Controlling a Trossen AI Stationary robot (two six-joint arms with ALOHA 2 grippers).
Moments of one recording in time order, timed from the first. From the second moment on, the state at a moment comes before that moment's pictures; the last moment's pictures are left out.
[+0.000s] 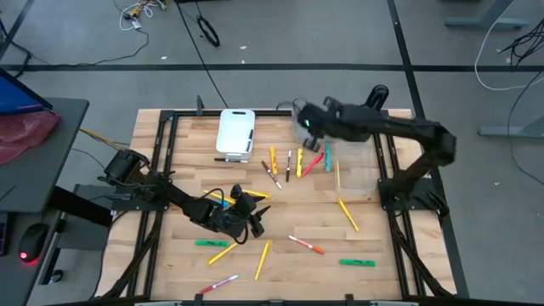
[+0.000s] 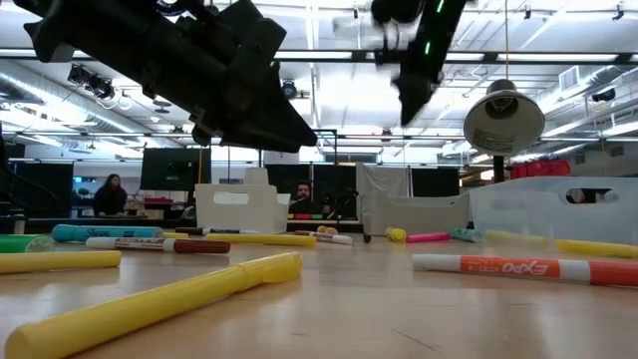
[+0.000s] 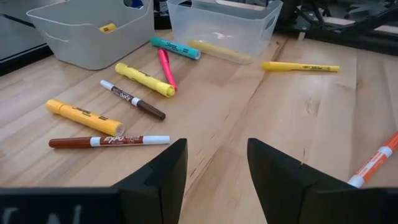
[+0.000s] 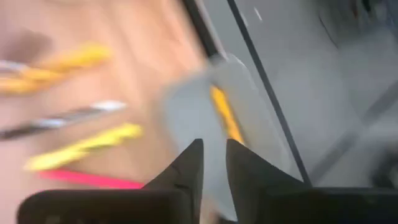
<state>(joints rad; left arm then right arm) -0.44 1.75 0.79 0.39 -0.86 -0.51 -0.25 1.56 1.43 -0.97 0.50 -0.02</state>
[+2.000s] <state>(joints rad) 0.24 1.67 0.83 0.71 0.05 0.10 -0.19 1.38 0.56 0.47 0.45 -0.09</state>
